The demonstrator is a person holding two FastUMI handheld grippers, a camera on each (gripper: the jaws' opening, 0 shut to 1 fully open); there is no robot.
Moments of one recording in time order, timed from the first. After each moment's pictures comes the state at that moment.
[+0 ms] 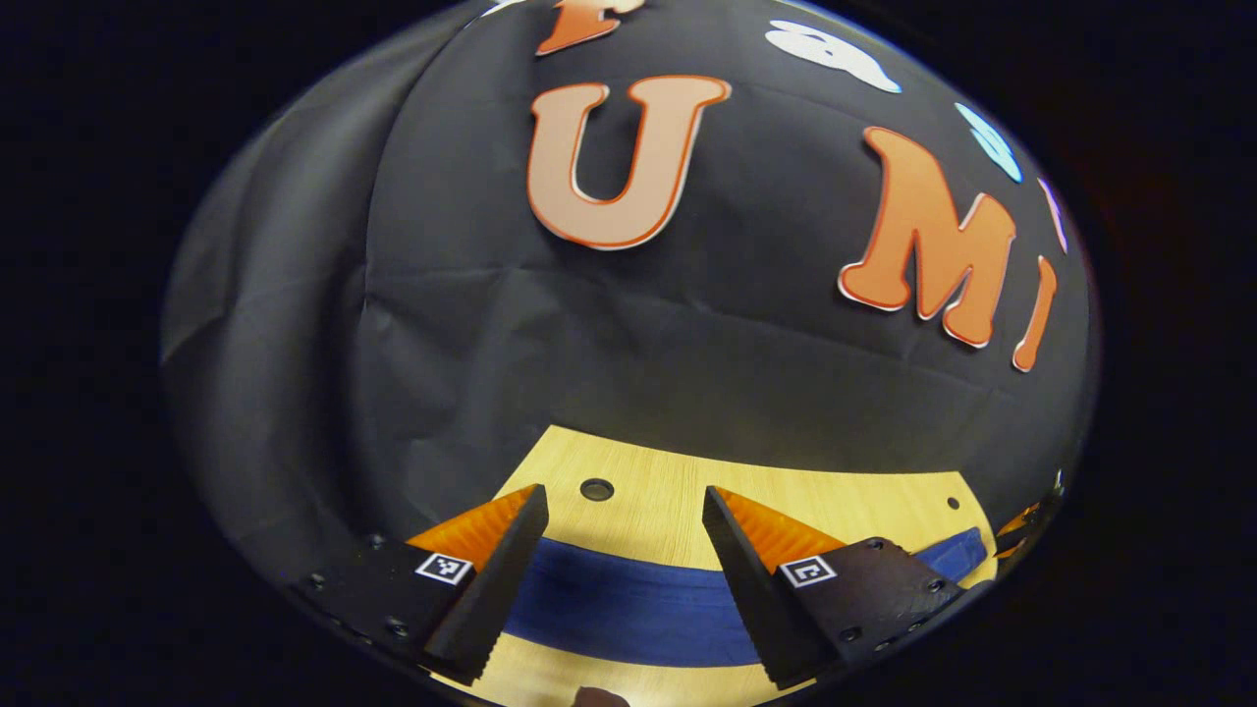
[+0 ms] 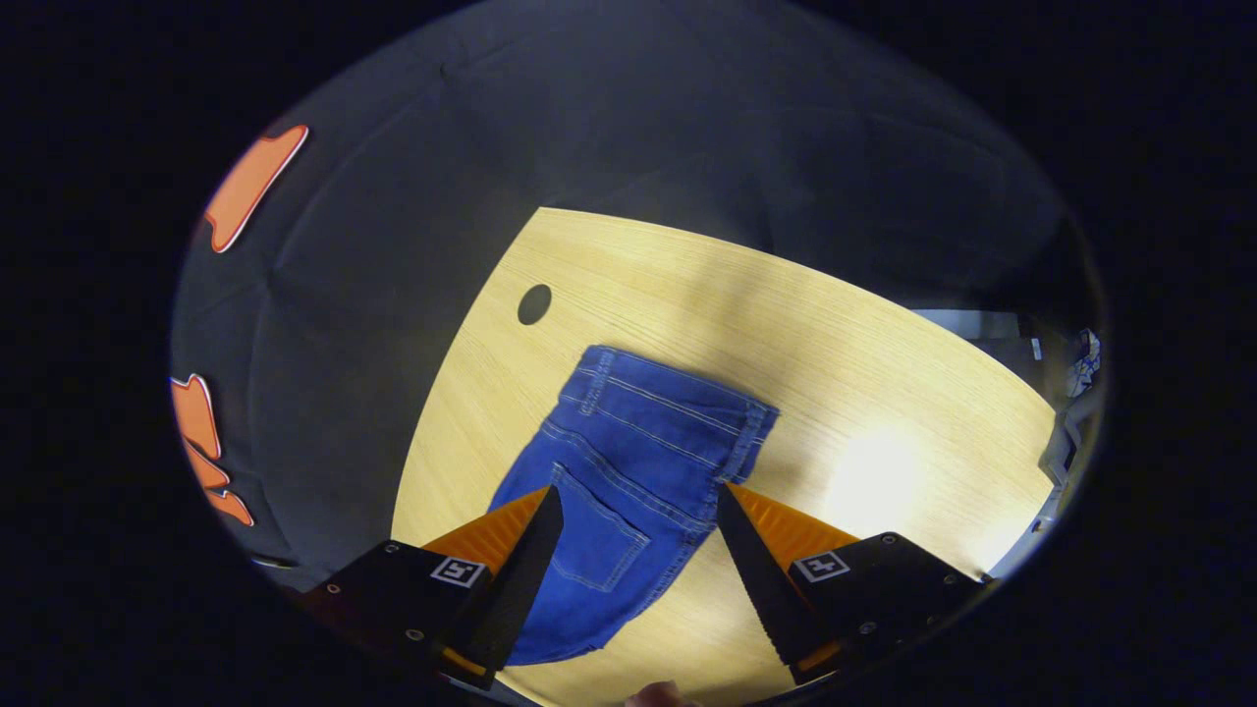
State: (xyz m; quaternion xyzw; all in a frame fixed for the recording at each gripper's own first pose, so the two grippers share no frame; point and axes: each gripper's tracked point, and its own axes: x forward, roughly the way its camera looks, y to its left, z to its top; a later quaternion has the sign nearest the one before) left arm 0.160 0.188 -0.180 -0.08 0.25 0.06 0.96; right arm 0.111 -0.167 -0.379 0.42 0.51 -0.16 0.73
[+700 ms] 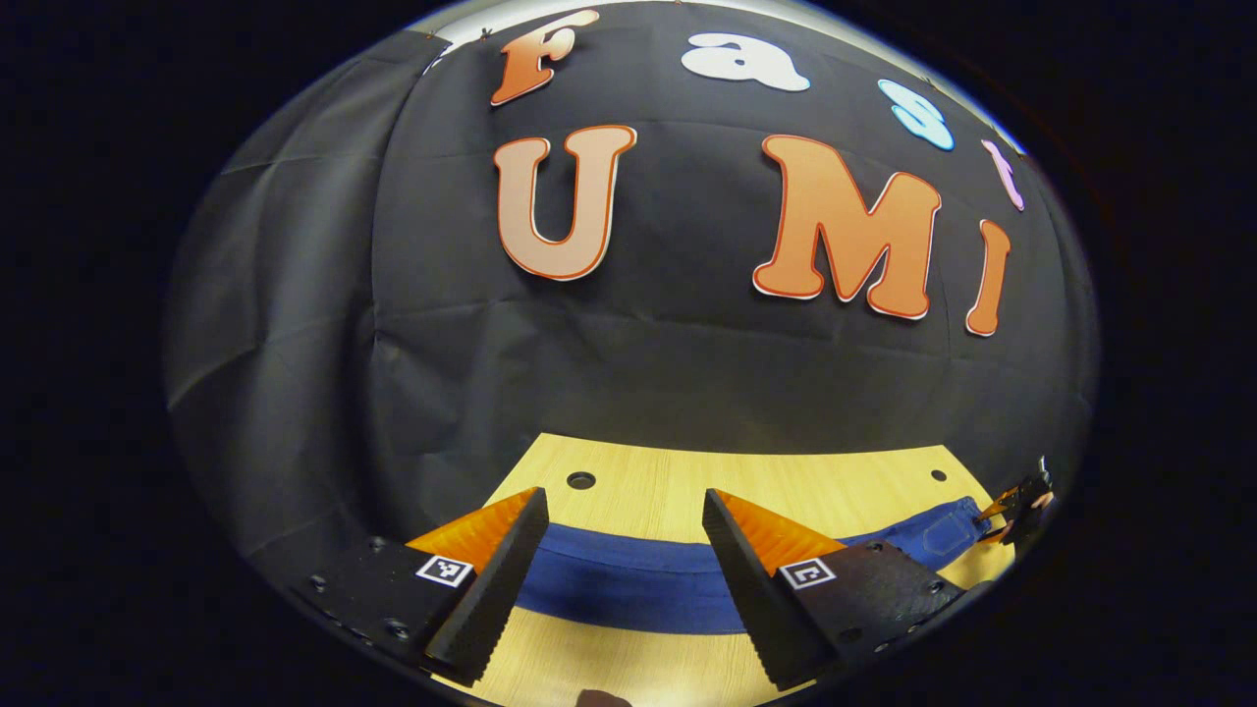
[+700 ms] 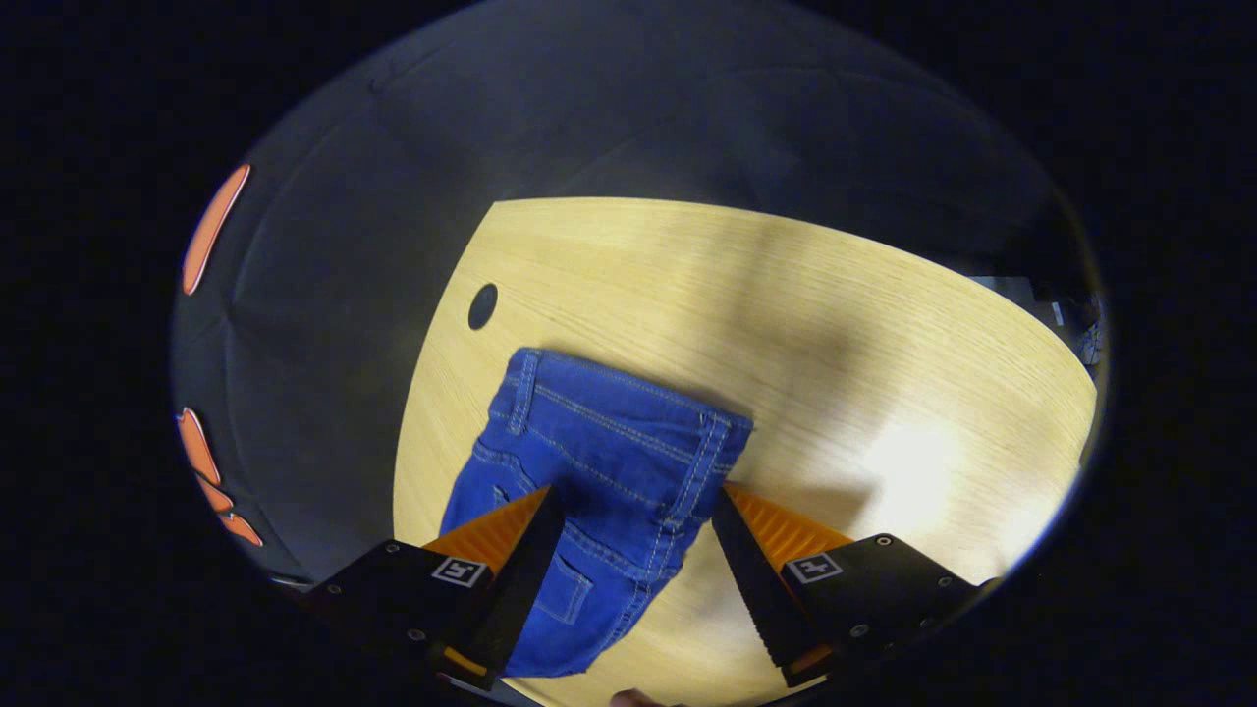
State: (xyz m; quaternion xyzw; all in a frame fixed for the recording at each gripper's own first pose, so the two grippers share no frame) left arm 0.069 0.133 -0.147 -0.05 0.23 0.05 0.97; right arm 0.128 -0.180 -0.441 0.47 0.49 -0.17 0.72
